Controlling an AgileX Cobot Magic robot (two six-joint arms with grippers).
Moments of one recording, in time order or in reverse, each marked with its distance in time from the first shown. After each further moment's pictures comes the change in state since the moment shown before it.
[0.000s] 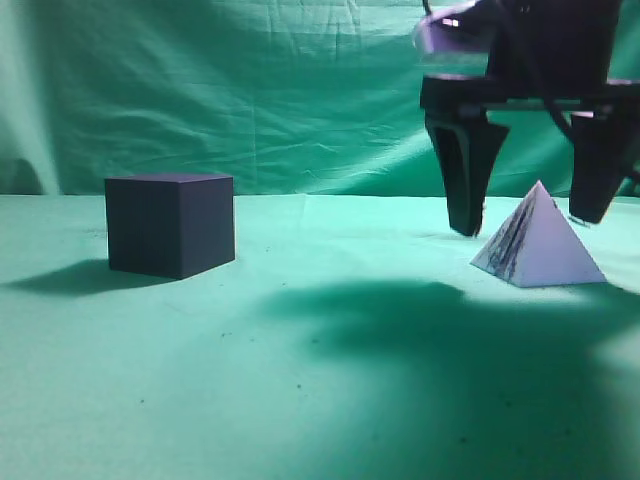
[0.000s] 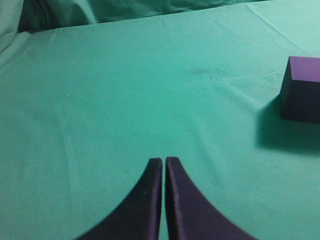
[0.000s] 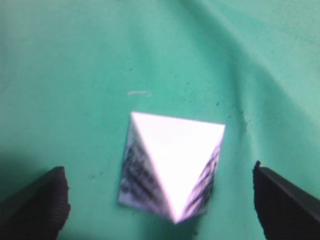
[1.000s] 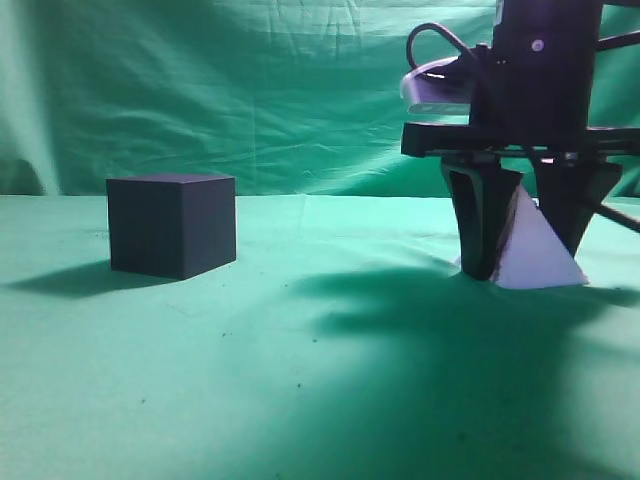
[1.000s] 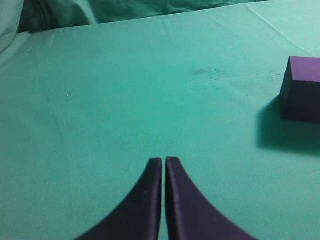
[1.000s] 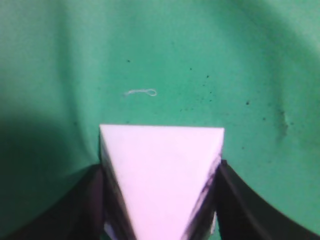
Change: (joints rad) left arm 0.000 0.000 0.000 0.000 0.000 0.000; right arm 0.005 0.107 -0.036 0.023 0.020 0.034
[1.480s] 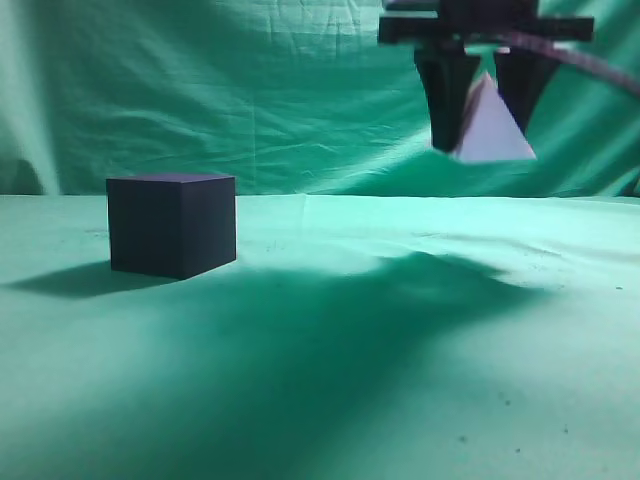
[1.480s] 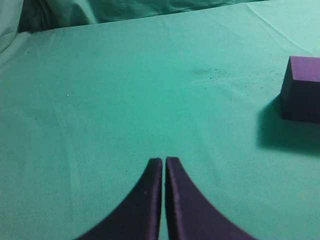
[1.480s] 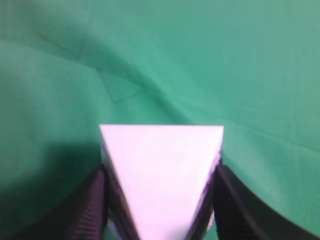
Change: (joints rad) left arm 0.000 0.000 0.000 0.000 0.000 0.000; right arm 0.000 0.010 -0.341 -0.094 0.224 -0.001
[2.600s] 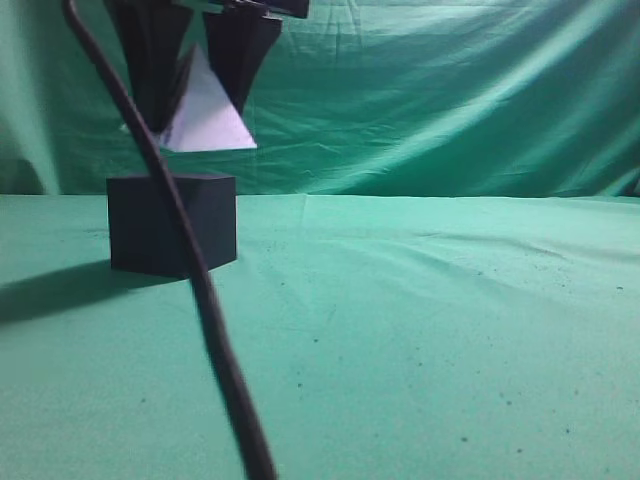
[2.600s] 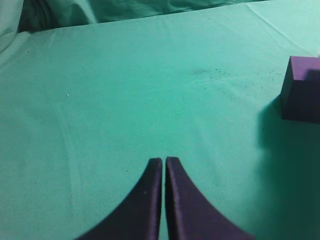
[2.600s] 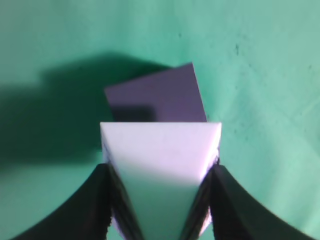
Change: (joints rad) left arm 0.000 0.000 0.000 0.000 0.000 0.000; right arm 0.404 0.198 -0.384 0.046 0.131 -0.165
